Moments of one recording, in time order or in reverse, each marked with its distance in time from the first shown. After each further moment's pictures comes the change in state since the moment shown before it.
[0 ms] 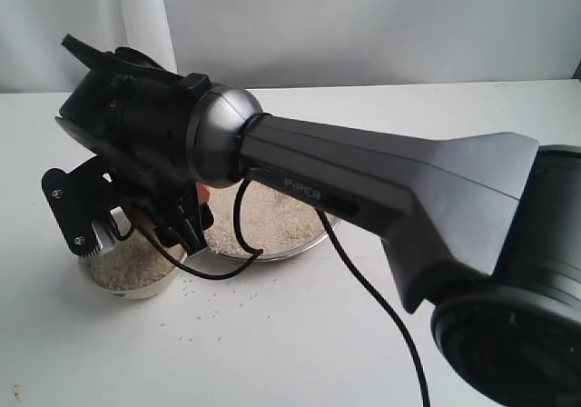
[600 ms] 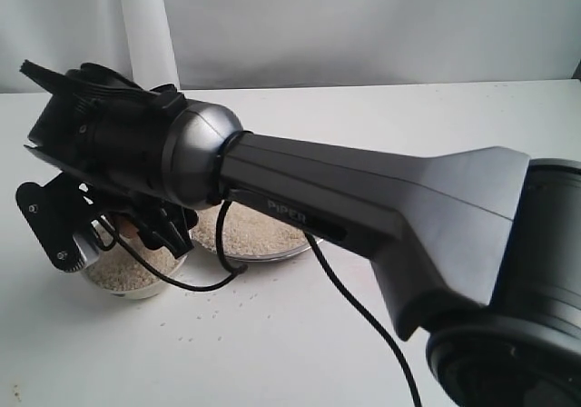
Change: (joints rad) left arm 0.000 0.000 0.000 0.000 0.000 0.000; right arm 0.045 -0.003 0.000 -0.087 -0.037 0.000
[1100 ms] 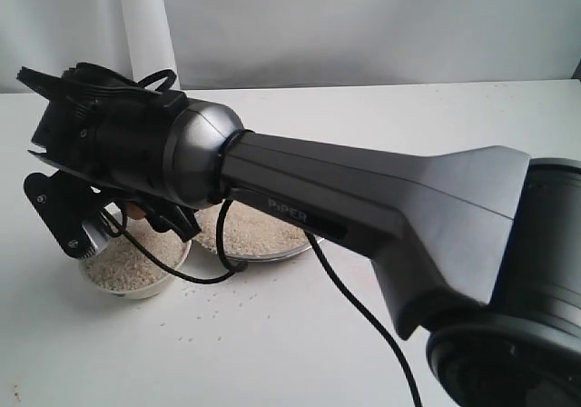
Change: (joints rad) left arm 0.000 0.000 0.000 0.000 0.000 0.000; right arm 0.000 0.000 0.000 -0.111 -0.023 0.027
